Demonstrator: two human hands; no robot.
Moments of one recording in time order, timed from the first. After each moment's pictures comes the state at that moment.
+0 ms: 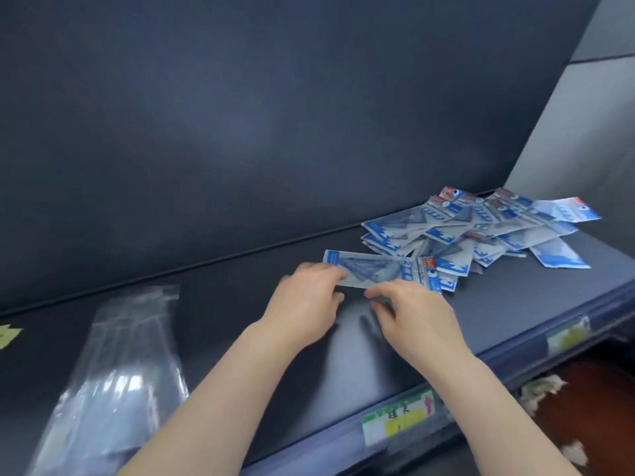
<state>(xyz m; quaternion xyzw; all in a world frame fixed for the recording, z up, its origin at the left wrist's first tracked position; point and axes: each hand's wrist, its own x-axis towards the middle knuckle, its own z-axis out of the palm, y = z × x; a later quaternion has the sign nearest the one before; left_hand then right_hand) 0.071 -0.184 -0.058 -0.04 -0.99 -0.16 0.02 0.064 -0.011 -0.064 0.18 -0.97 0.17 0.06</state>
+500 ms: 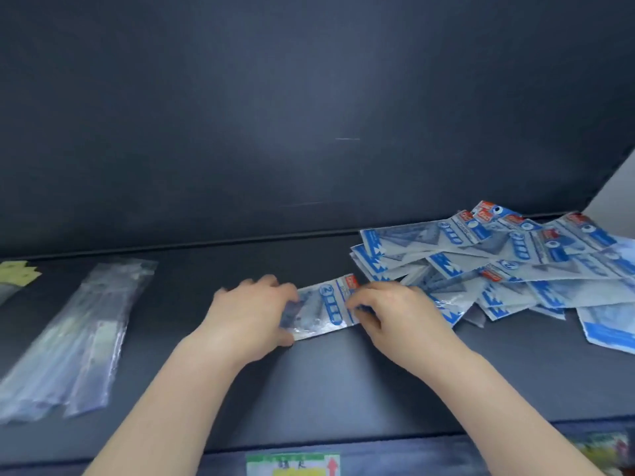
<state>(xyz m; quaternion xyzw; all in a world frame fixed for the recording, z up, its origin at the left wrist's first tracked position) 0.056 -0.133 -0.037 0.18 -0.97 0.00 -0.15 -0.048 0.052 -0.079 0.43 -0.88 0.20 -0.01</state>
